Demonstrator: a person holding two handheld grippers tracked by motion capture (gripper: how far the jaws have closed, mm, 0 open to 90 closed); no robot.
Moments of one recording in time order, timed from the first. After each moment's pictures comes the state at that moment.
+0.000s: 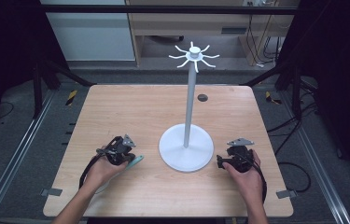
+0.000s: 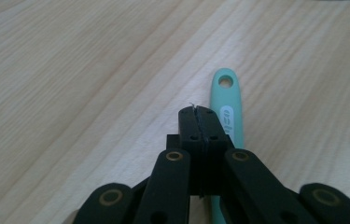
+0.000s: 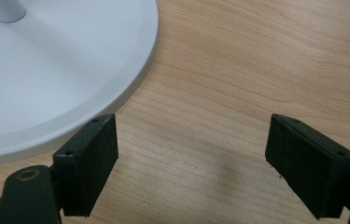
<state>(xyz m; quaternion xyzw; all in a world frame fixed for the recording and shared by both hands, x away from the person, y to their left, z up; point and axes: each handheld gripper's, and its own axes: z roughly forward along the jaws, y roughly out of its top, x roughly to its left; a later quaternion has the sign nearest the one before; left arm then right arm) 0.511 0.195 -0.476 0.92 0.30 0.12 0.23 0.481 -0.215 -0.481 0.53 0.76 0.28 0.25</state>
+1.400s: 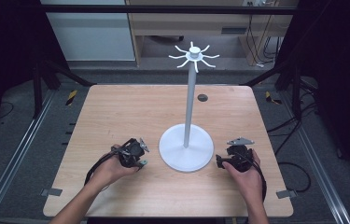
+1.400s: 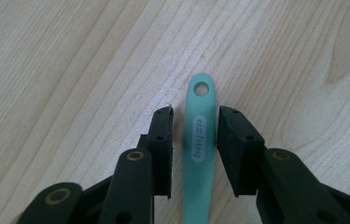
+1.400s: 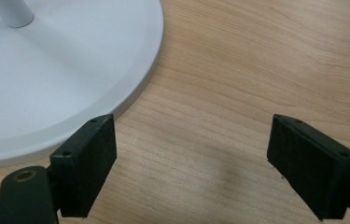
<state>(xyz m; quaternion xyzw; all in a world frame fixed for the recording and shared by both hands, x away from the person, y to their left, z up) 0.507 0.157 -0.464 0.95 0.26 0.10 0.14 0.483 -0.215 -0.481 0.53 0.76 0.29 0.24</state>
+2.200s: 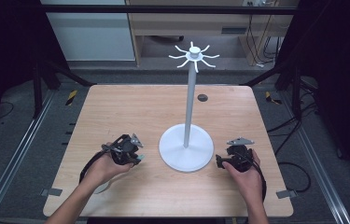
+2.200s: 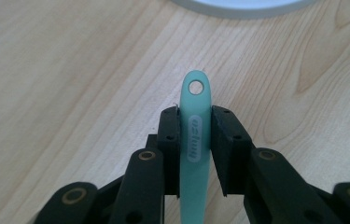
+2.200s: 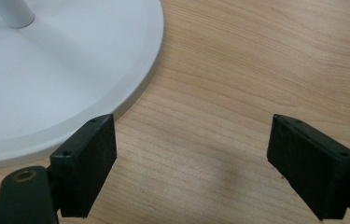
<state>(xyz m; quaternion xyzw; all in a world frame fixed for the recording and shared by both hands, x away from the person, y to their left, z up) 0.498 0.180 -0.427 0.94 0.27 0.11 0.20 0.483 -0.214 -0.481 0.53 0.76 0.29 0.24</state>
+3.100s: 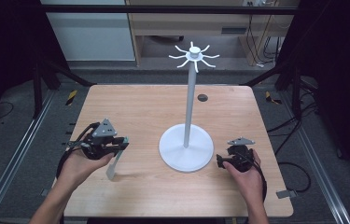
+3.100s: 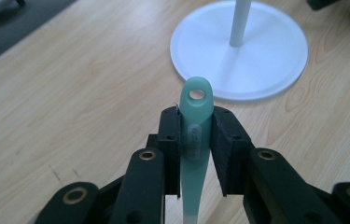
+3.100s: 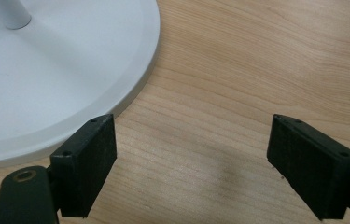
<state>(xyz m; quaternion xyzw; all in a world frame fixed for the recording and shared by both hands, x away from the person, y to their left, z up) 0.464 0.223 -0.346 0.87 0.28 0.19 0.36 0.482 -0.216 -0.480 0.53 0.76 0.29 0.24</state>
